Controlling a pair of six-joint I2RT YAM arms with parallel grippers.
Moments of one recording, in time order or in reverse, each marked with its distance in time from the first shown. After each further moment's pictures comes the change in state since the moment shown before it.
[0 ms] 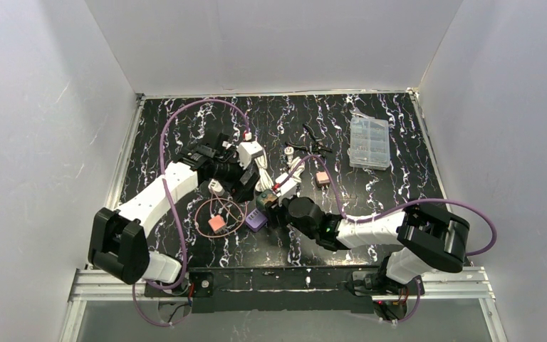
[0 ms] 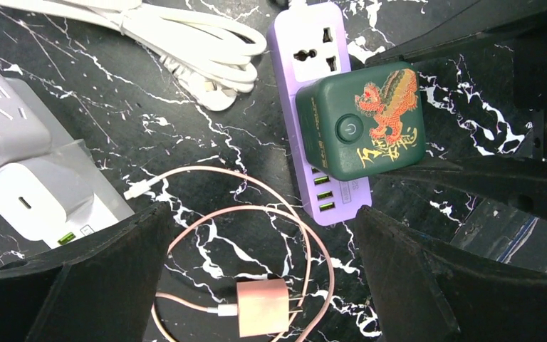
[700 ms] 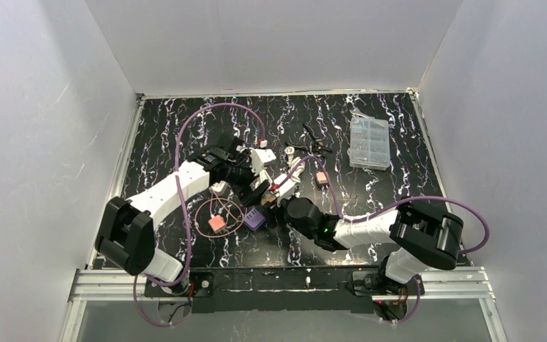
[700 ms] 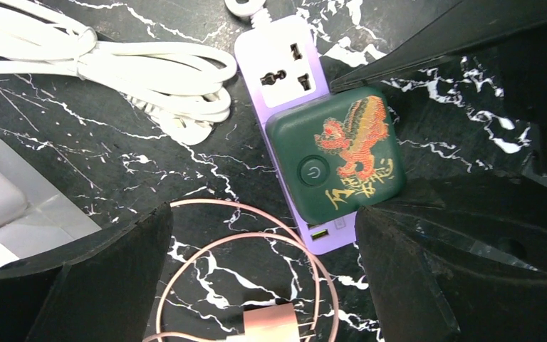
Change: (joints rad) left arm -0.093 0.071 0.006 0.051 -0.020 0.059; right arm 0.000 0.043 -0.003 0.061 -0.010 -0.014
